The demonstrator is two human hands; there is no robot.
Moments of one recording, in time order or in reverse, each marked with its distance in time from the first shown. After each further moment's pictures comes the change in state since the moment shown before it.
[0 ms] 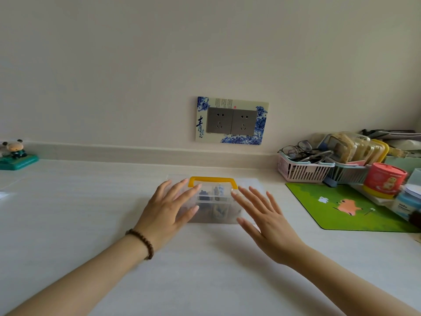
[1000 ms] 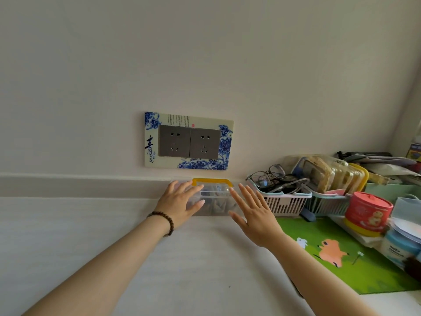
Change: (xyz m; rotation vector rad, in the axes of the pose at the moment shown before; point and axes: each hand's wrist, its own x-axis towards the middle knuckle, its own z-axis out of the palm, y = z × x) left_hand 0.226 0.032 0.116 -0.006 -0.127 -0.024; right_hand 0.097 0.201 0.030 -0.233 -0.025 0.198
